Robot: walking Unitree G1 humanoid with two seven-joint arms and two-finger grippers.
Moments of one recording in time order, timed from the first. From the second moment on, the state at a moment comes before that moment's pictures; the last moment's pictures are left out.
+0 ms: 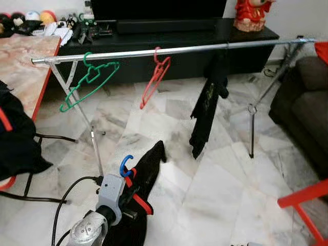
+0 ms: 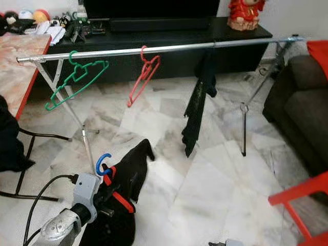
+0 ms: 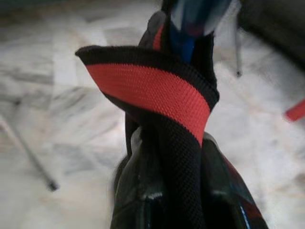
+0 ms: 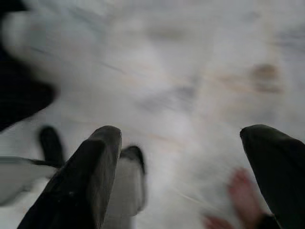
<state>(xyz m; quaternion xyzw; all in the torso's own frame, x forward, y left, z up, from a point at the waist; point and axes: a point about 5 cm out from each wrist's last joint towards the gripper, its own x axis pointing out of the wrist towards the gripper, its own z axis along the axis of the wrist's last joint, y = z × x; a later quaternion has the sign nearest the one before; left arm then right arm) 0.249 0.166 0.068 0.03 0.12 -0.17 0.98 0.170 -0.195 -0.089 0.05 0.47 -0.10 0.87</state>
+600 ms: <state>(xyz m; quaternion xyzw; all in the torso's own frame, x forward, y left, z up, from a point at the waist) 0.260 0.177 0.076 0.02 0.10 -0.11 0.99 0.179 -0.203 -0.084 0.05 0.46 -0.11 0.88</state>
